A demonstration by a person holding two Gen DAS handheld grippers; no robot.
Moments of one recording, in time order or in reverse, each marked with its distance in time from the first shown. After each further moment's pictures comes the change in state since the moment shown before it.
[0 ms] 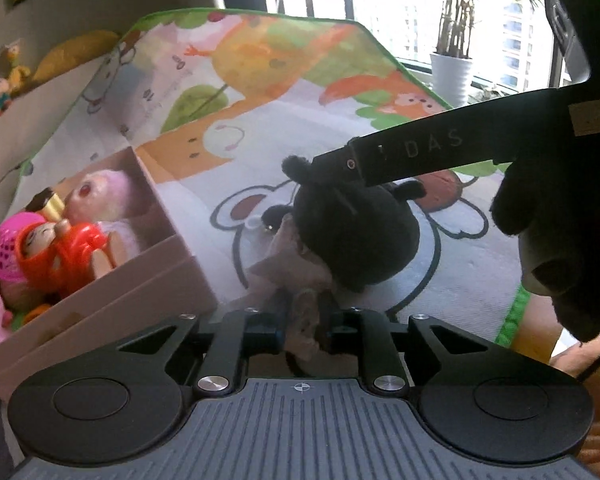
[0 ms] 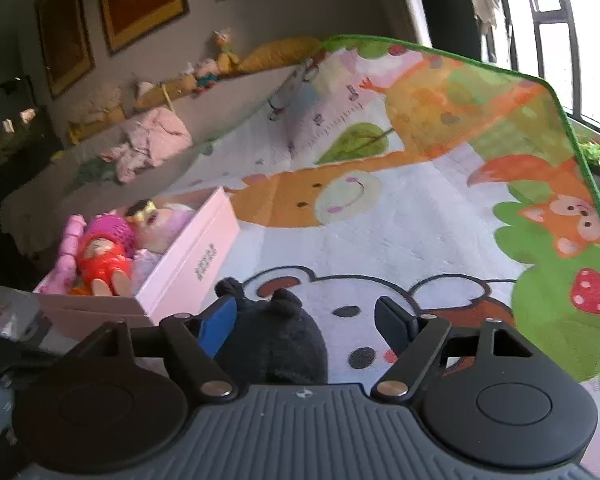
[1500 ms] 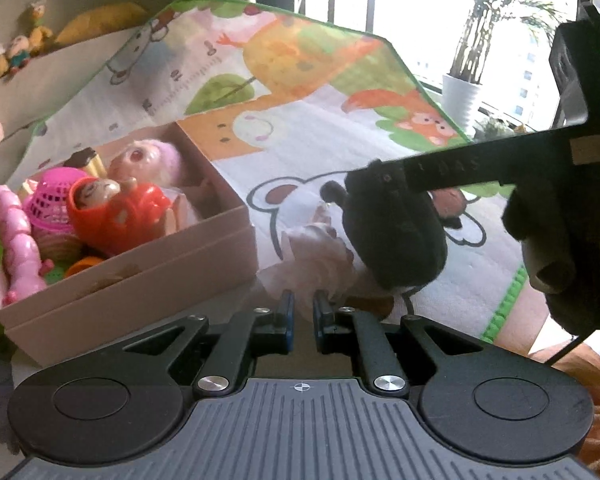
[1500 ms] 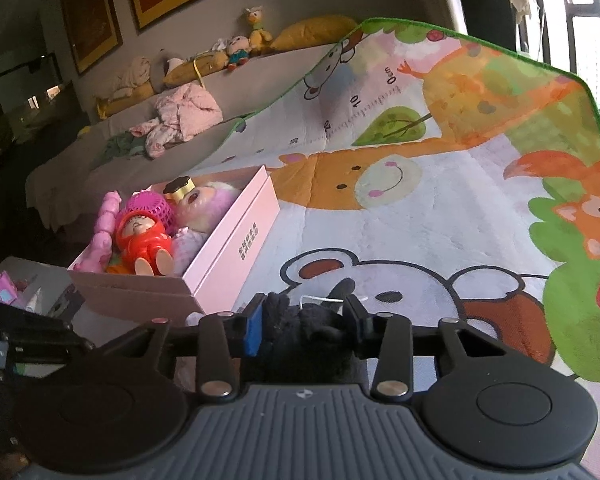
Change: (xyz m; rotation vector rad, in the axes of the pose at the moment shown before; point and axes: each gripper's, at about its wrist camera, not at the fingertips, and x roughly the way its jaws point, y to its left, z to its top) left arm -0.035 0.039 -0.012 -0.144 -0.021 -0.045; right arm -0.008 0.019 0.002 -0.053 0.058 0.098
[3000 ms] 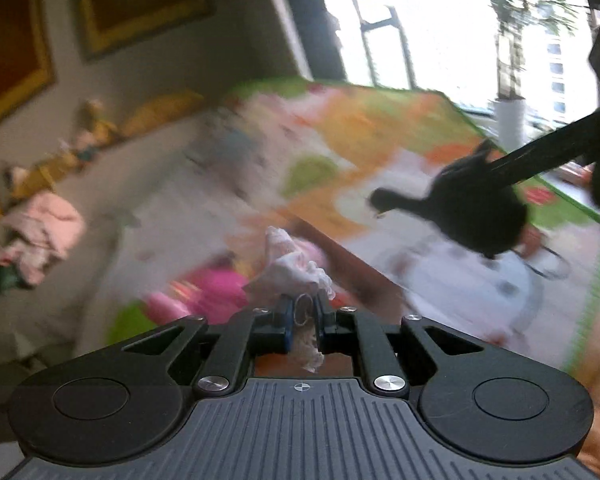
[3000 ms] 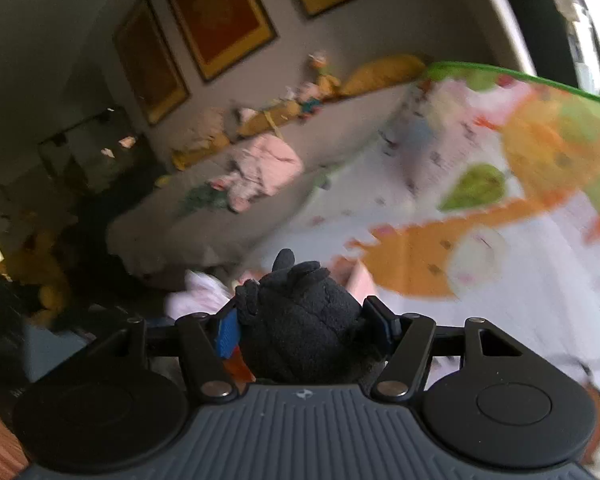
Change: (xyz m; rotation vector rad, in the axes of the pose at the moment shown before) left arm -0.055 0.058 0.036 0.164 -0.215 0.313; right arm -0.021 0.018 0.094 0.052 -0.103 0.303
